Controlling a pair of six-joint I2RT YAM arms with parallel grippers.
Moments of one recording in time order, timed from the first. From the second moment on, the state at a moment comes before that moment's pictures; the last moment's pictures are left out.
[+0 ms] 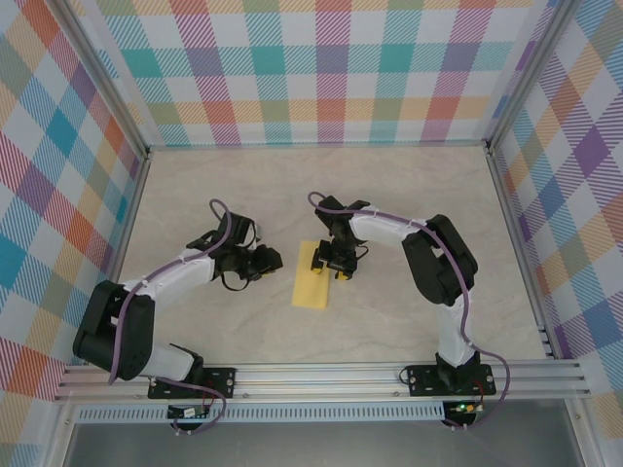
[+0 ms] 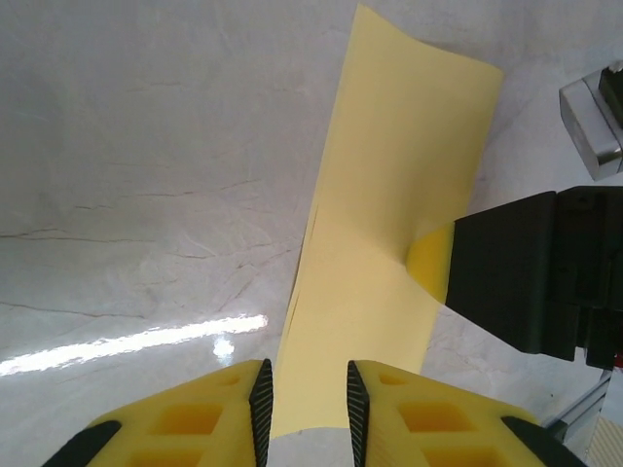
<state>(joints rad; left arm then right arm) -0.40 1.42 0.77 -0.38 0.43 -0.74 0.68 2.04 1.42 -0.86 -0.29 0.84</state>
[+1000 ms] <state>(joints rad) -0.46 1.55 0.83 -0.32 0.49 -0.74 0.68 2.06 1.44 -0.88 -0.29 0.84</state>
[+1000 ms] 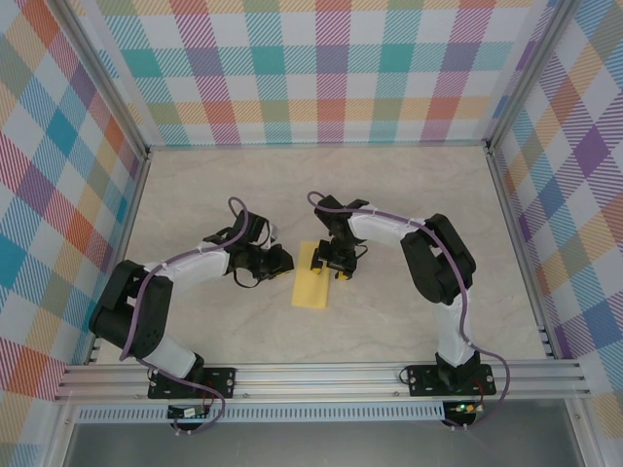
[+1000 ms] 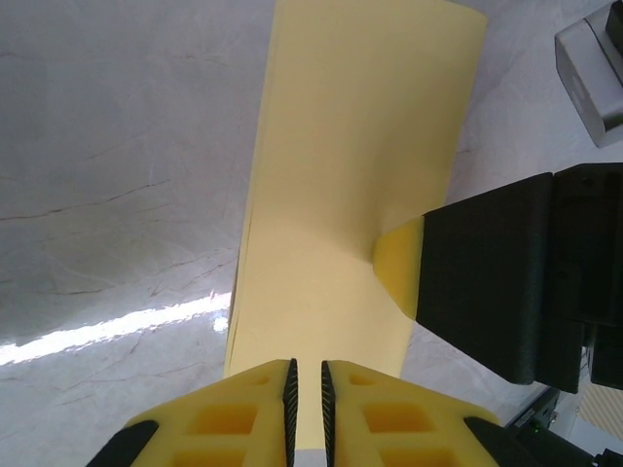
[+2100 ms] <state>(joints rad) -0.53 1.74 0.93 -0.34 0.40 -0.71 0.68 2.06 1.44 -0.88 -0.29 0.84</state>
